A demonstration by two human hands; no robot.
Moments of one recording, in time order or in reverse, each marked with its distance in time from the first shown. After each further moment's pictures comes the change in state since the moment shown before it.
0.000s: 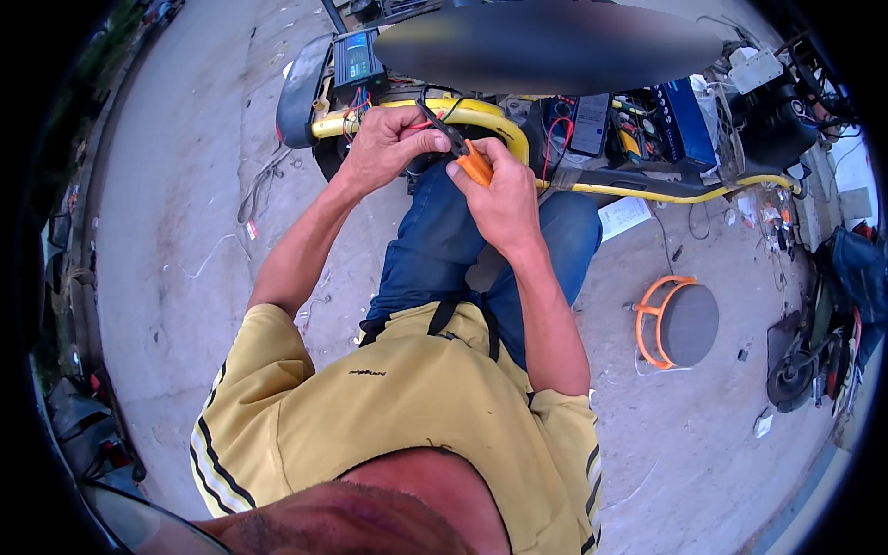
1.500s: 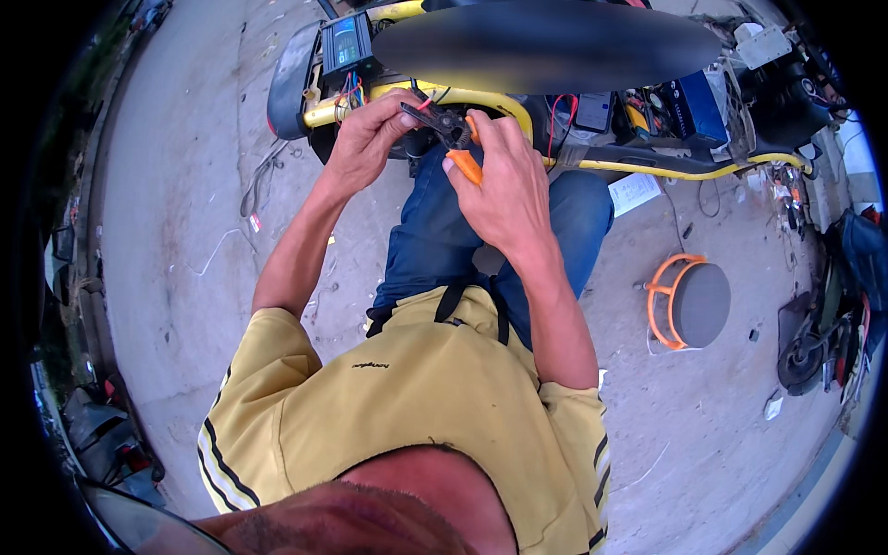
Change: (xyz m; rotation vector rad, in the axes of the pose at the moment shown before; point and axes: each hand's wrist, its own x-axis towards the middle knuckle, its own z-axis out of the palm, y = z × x) left_hand -0.016 -0.016 -0.006 -0.107 -0.067 0.156; right_hand -0.014 -0.020 -0.005 -0.364 0.006 -0.150
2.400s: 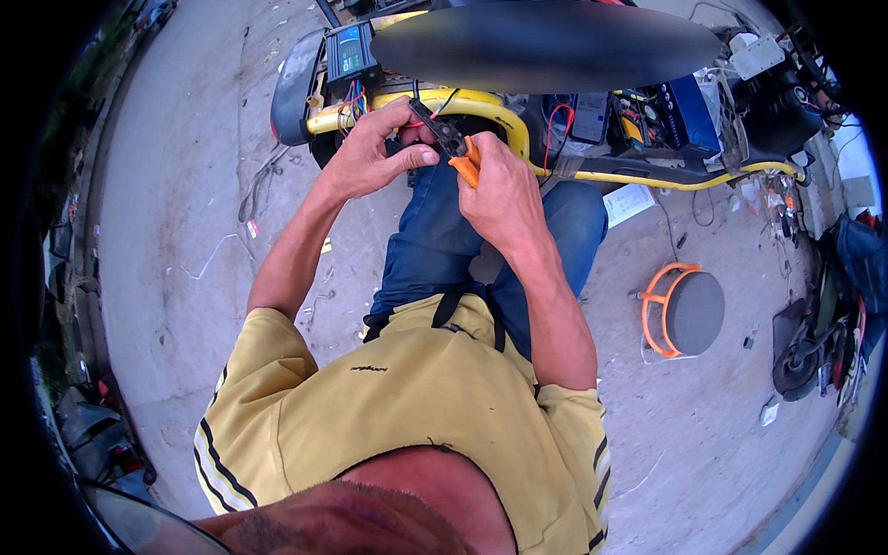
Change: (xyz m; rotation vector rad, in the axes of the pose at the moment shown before) left_hand 0.006 0.018 -0.009 0.239 -0.155 -0.075; right_hand 0.007 0.008 0.004 0.006 -0.007 -0.028
